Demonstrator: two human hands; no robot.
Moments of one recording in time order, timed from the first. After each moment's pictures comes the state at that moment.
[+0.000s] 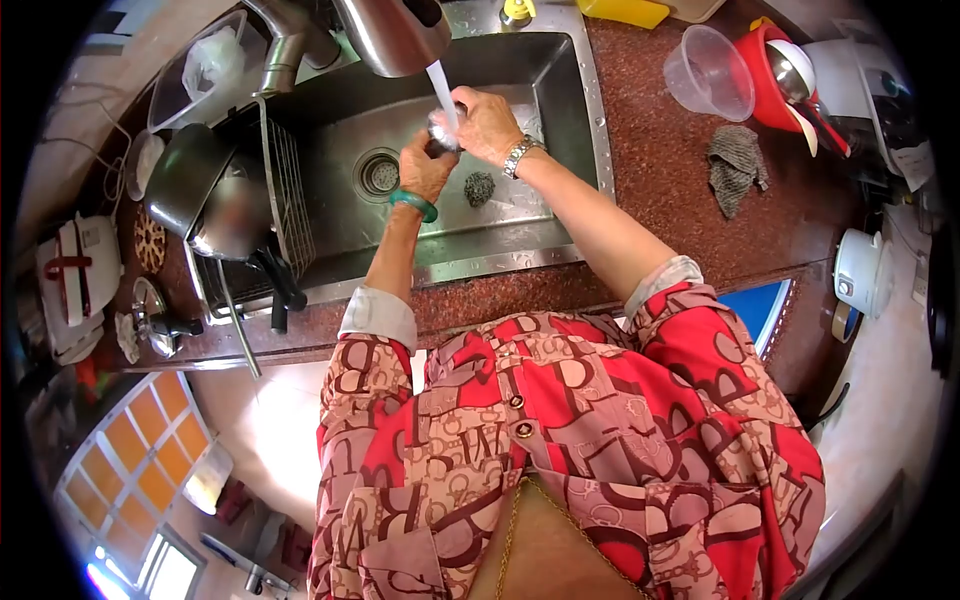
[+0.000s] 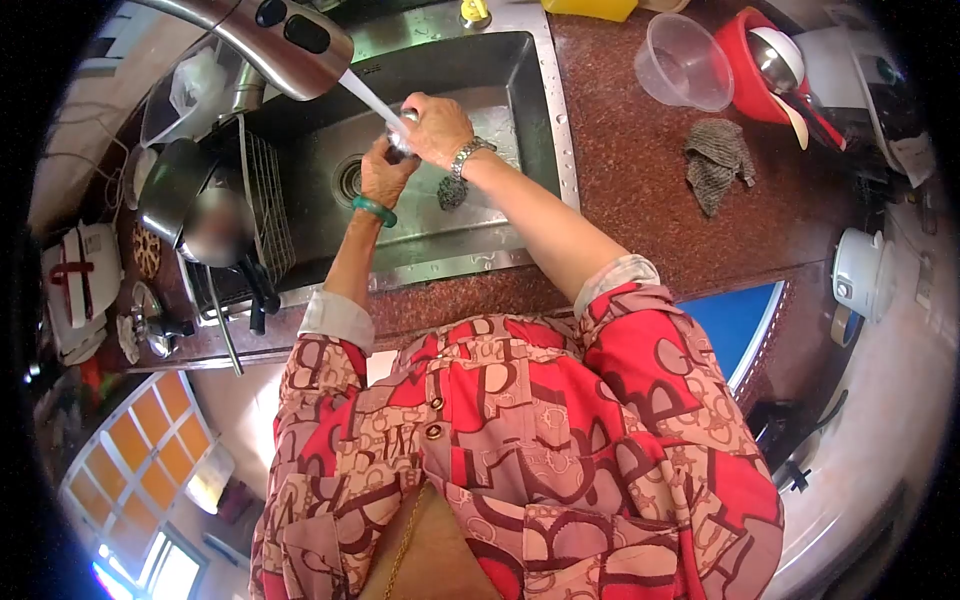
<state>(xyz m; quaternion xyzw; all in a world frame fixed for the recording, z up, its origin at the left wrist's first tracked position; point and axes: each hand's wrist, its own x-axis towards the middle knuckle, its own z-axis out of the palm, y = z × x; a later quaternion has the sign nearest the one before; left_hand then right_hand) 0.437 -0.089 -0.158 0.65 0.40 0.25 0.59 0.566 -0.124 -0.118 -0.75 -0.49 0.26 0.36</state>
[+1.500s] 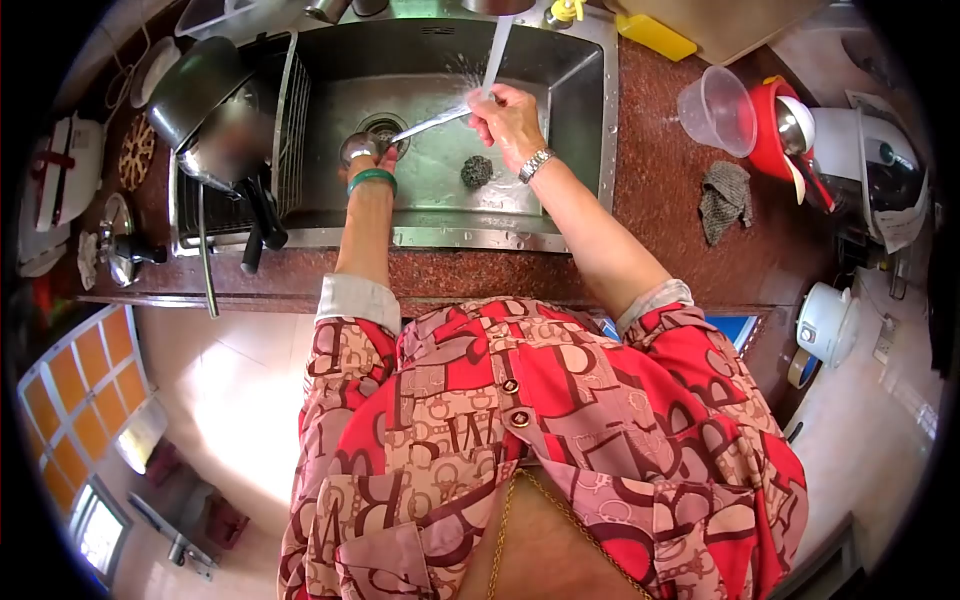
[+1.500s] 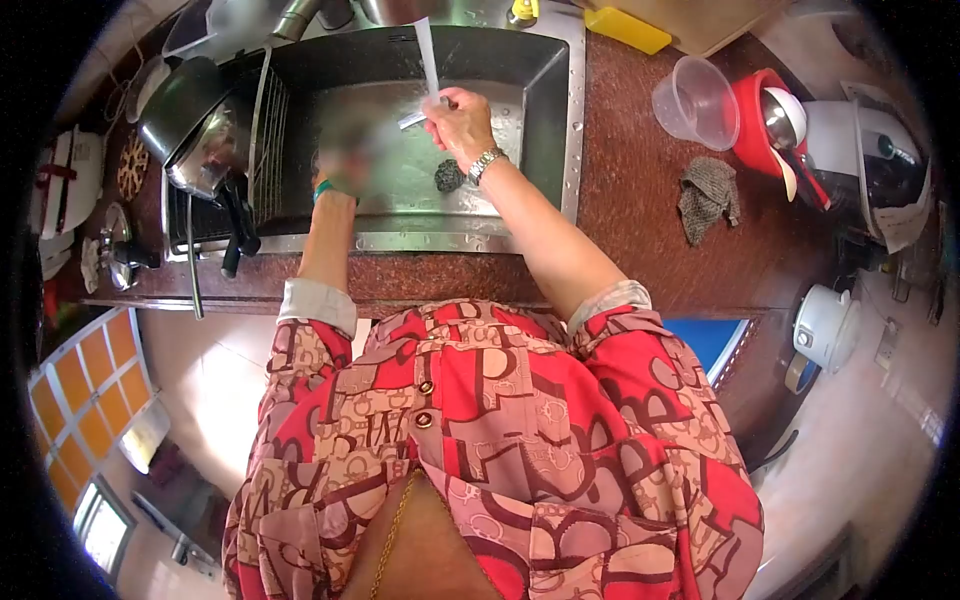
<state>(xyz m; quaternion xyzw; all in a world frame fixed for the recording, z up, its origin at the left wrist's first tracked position) 0.340 -0.042 -0.327 -0.03 0.44 0.46 0.77 0.543 -0.147 -0.100 -0.61 -0.22 0.51 0.57</state>
